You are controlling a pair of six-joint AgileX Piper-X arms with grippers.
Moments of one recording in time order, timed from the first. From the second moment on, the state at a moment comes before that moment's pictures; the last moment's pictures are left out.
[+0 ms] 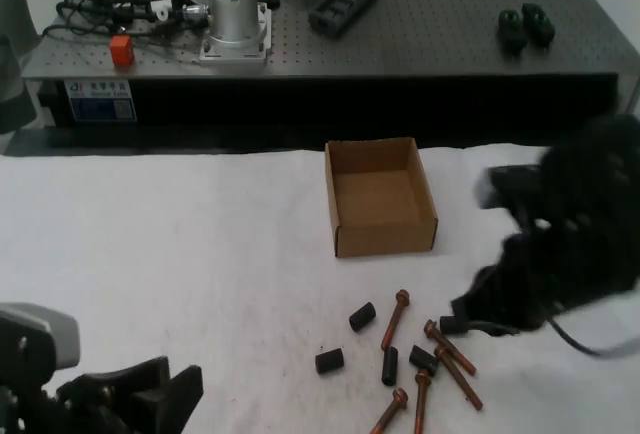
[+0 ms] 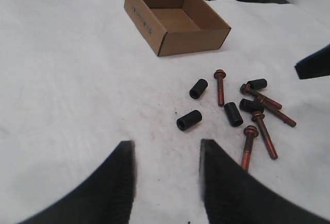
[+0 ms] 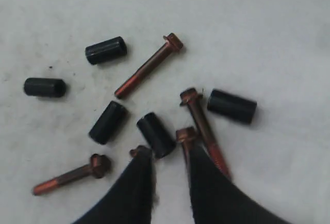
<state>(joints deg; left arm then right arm) -37.9 24.5 -10.8 14.2 -3.4 -20.3 7.4 77.7 -41.4 30.4 -13.5 -3.3</state>
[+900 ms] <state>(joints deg) -37.9 29.3 -12.0 13.8 -1.0 -19.1 13.0 102.0 -60.3 44.1 -1.5 -14.8</state>
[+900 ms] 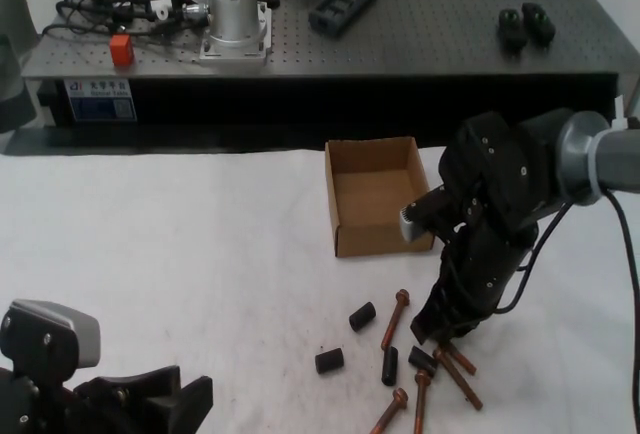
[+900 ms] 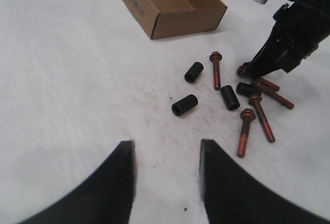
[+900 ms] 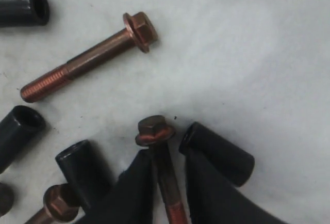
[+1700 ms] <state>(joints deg) -37.9 29.3 -12.0 13.8 3.3 -19.0 13.5 104.7 -60.6 43.1 -0.4 -17.1</state>
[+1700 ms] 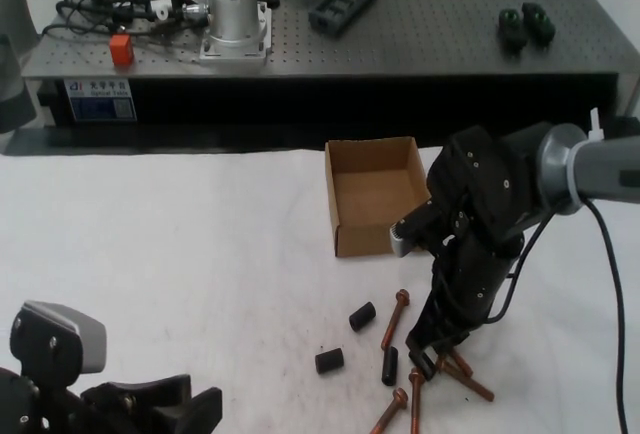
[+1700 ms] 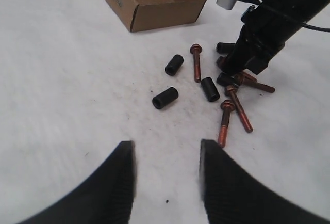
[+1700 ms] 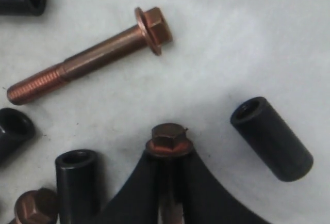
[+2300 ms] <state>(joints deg) -37.9 57.6 -28.2 15.1 8.0 -5.1 9.2 77.0 -53.2 40.7 -6.0 -10.5</state>
